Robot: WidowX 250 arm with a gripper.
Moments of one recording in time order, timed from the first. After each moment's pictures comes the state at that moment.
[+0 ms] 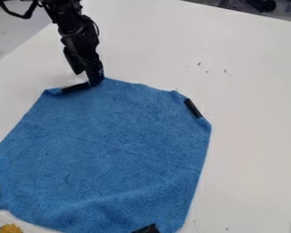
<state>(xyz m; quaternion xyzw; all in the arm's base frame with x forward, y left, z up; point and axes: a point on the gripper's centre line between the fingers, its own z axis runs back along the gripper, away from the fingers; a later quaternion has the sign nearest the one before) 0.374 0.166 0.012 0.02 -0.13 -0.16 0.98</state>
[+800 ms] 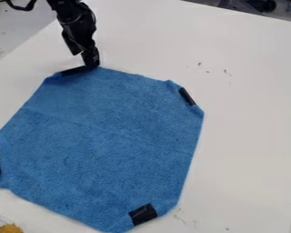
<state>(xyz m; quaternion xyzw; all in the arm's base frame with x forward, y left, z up) 0.408 0.198 0.025 0.08 -0.16 -0.19 0.96</state>
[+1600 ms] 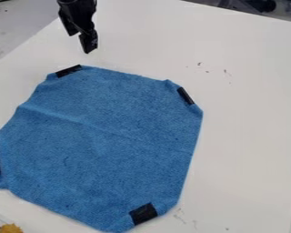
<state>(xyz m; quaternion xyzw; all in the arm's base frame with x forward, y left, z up) 0.411 0.193 0.071 0.13 -0.17 -0.20 0.96</state>
